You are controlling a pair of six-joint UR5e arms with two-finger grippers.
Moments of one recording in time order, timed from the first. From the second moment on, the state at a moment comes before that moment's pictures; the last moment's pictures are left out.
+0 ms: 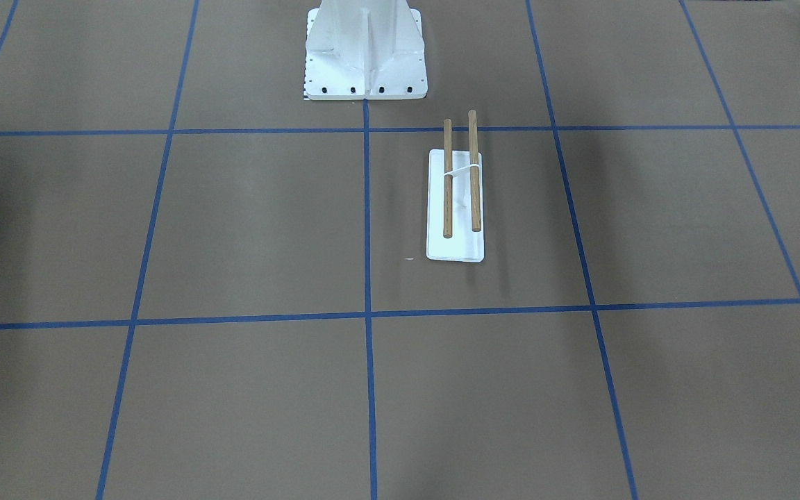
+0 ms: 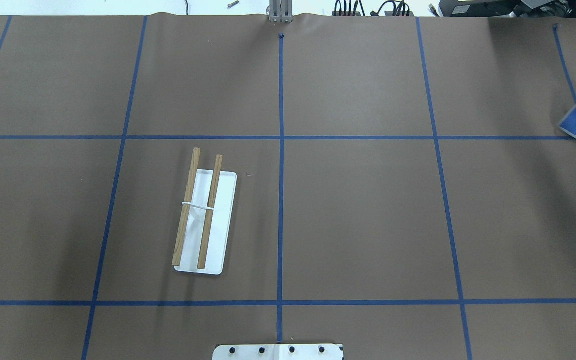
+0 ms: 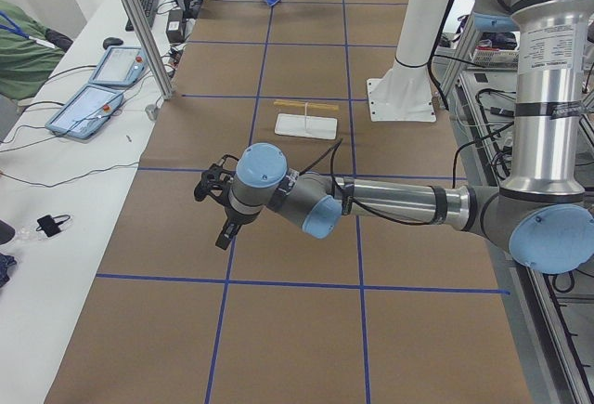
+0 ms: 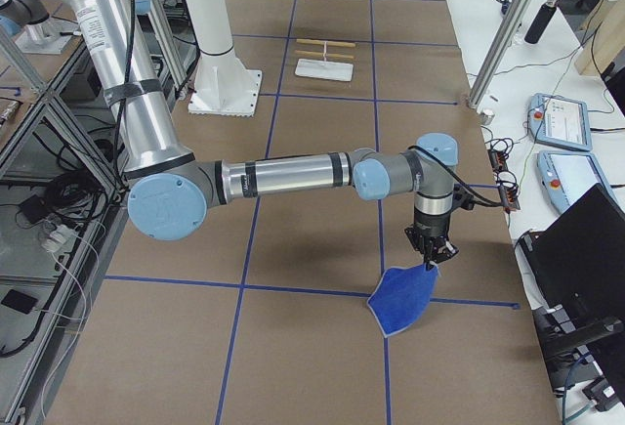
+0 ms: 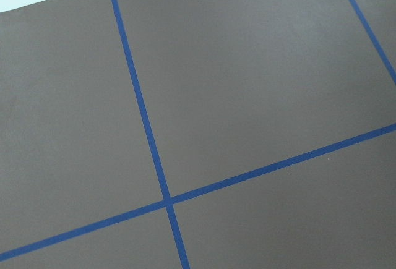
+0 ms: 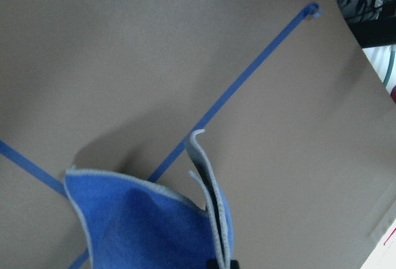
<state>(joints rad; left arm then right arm) -1.55 -1.54 -1.68 -2.07 -2.39 -0.06 1.41 -1.26 1.44 -1.49 1.95 -0.45</state>
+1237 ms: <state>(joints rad) -1.06 -2.06 -1.61 -2.08 -2.36 -1.13 1.01 -1.15 1.94 -1.50 2.03 0.33</state>
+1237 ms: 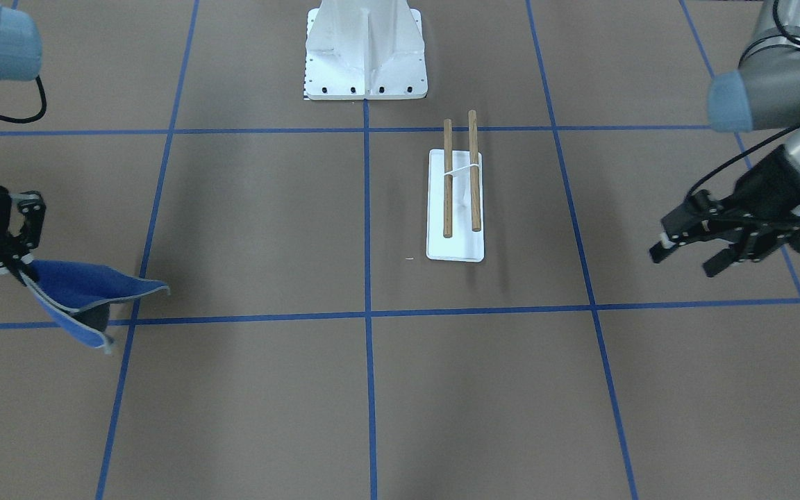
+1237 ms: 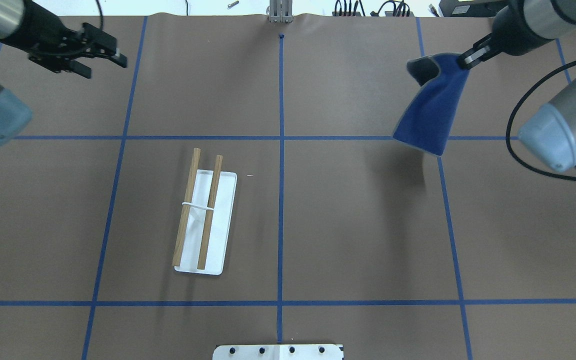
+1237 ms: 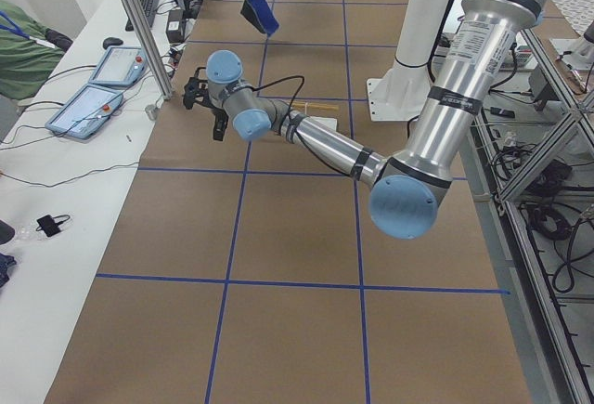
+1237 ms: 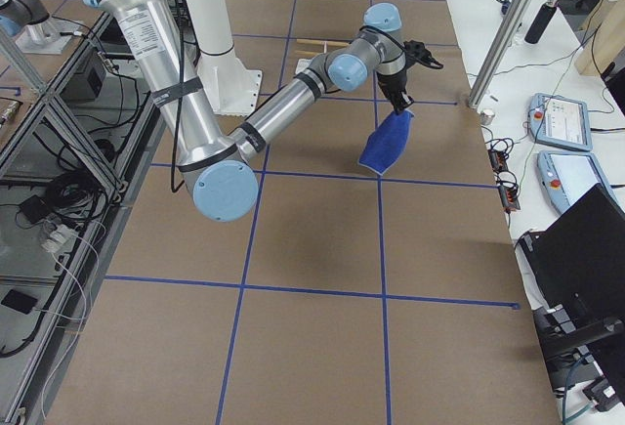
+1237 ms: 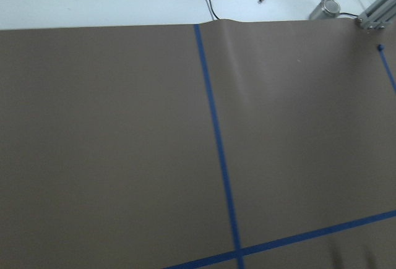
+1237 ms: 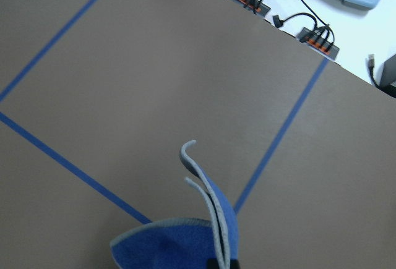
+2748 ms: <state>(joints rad) -0.78 -2.35 -1.53 -2.09 -2.21 -2.25 0.45 -0.92 1.99 -1.61 1.33 0.64</state>
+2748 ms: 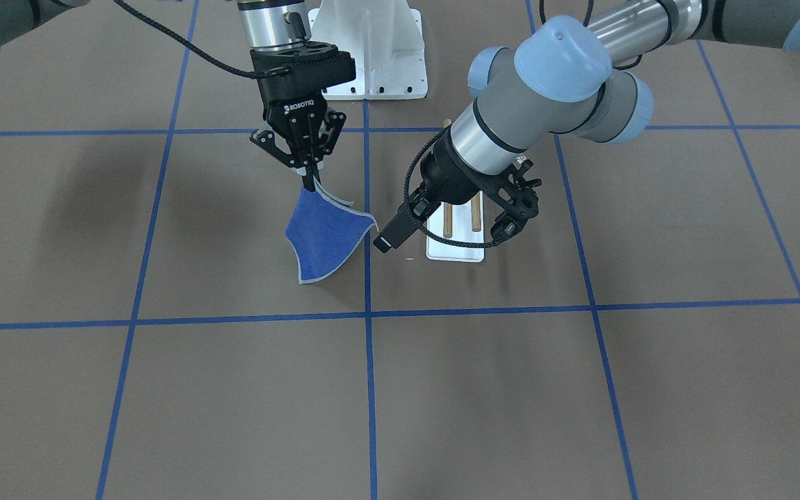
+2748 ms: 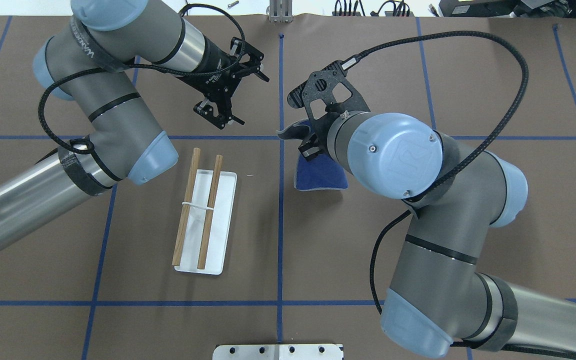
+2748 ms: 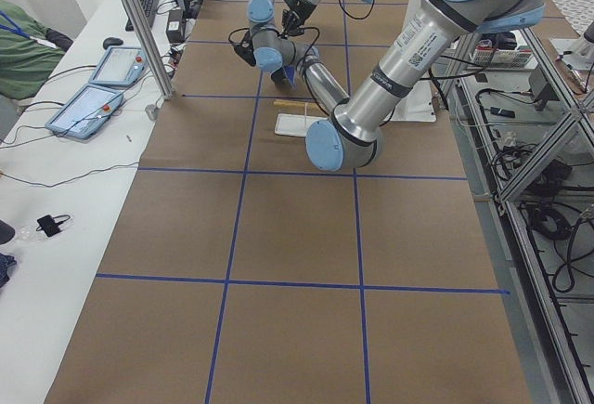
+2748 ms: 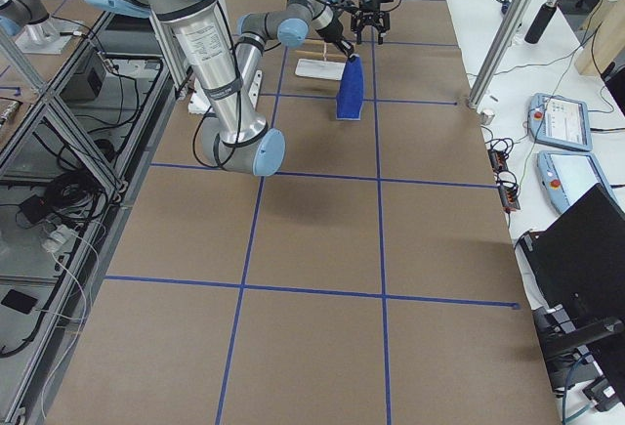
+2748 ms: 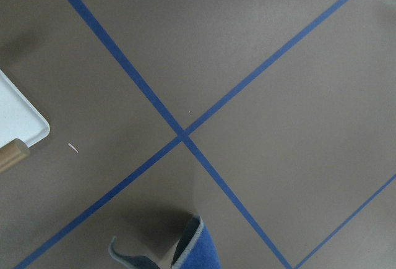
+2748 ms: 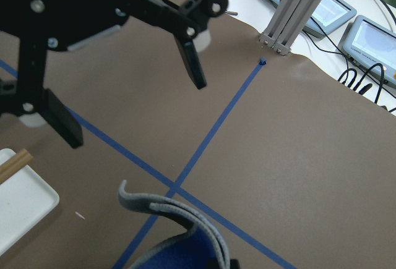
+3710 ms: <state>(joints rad) -0.69 -2.35 -1.52 -2.24 -2.18 -2.32 0.42 -0.89 1.97 -1.61 1.30 0.67</state>
